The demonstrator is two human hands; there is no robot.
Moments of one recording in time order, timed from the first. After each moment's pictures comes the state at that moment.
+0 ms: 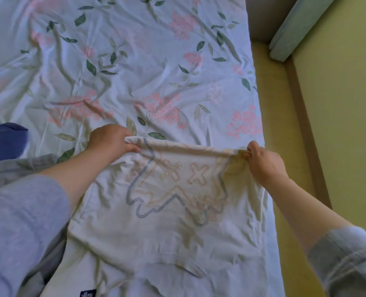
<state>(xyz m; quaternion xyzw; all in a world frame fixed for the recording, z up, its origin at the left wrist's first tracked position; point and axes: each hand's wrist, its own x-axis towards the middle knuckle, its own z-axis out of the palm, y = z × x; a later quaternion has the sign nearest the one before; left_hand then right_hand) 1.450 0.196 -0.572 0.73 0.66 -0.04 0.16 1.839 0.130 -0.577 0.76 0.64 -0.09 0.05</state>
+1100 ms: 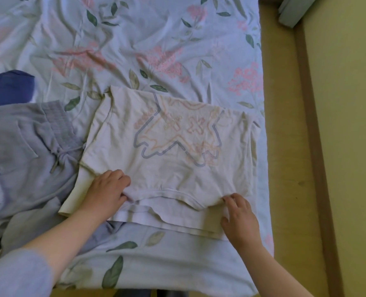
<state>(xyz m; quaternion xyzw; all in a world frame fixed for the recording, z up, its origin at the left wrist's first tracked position) 1.429 -0.065 -0.612 0.79 0.57 -0.09 0.22 1.771 -0.150 -0.615 0.75 0.61 -0.24 0.09</state>
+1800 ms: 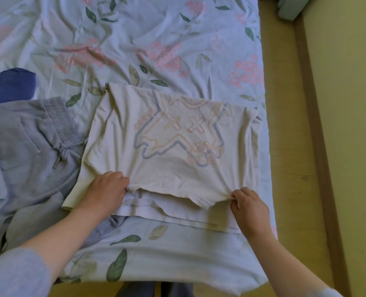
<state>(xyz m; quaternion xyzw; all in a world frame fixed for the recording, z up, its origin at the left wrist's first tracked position) 1.426 -0.075 -0.619 0.79 0.57 -0.11 0.18 1.786 -0.148 -0.617 0.75 0.63 -0.19 0.05</state>
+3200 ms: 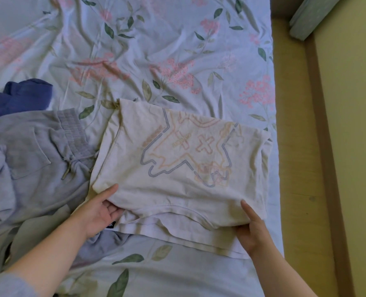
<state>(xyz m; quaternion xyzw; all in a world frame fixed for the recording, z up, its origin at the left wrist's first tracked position) 1.399 -0.067 -0.630 -0.09 0.61 0.34 0.71 1.774 -0.114 -0.629 0.62 -0.10 -0.61 -0.48</state>
